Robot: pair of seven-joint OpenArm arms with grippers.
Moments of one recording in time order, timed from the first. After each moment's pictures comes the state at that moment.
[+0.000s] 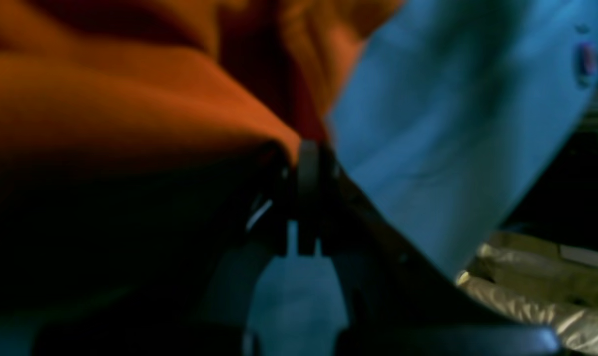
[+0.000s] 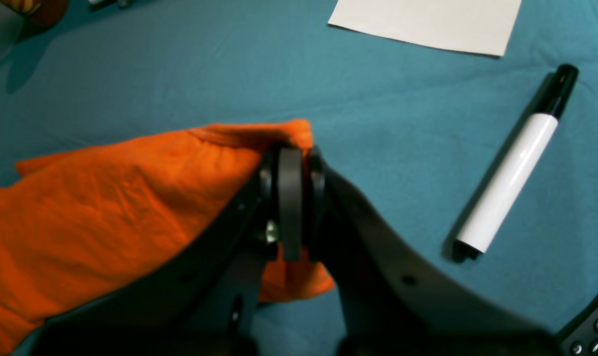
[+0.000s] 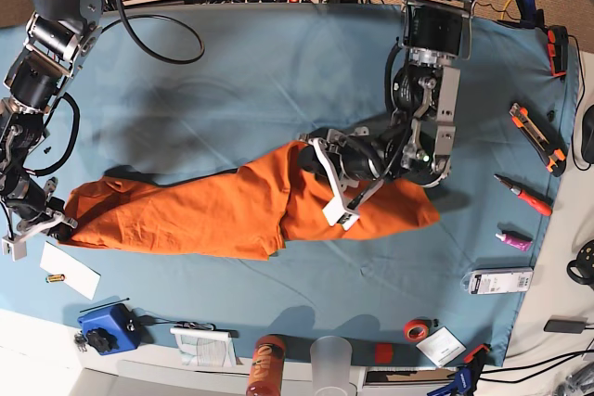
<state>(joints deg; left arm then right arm) -11.1 3.1 7.3 87.4 -36.9 -19.8 71.3 28.7 31.5 27.6 56.6 27.9 31.3 -52.2</state>
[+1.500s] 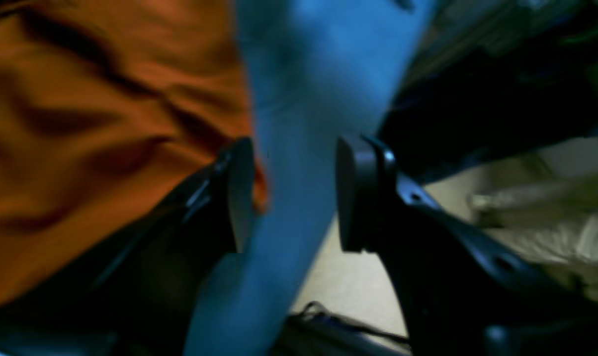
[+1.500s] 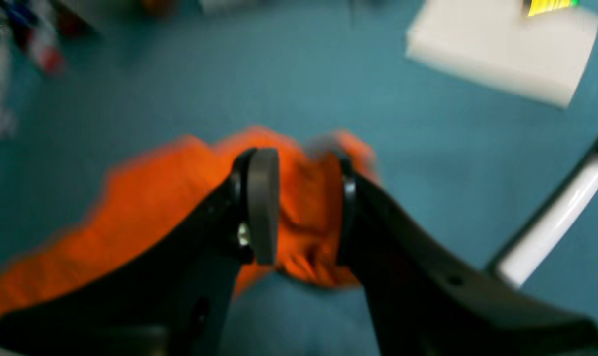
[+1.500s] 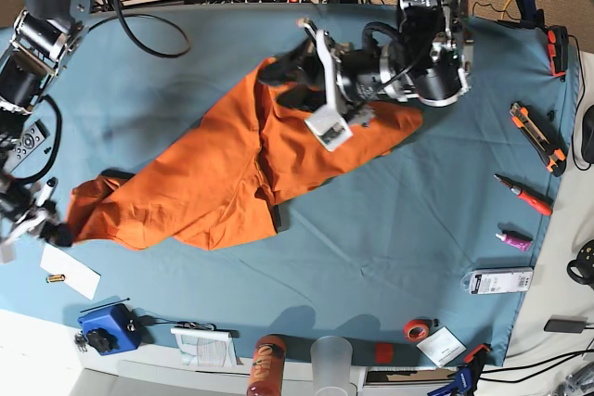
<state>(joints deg) 9.5 2.4 7.3 117.1 -45.9 -33.6 76.1 28.9 34.9 30.8 63.1 46.9 39.6 -66.1</state>
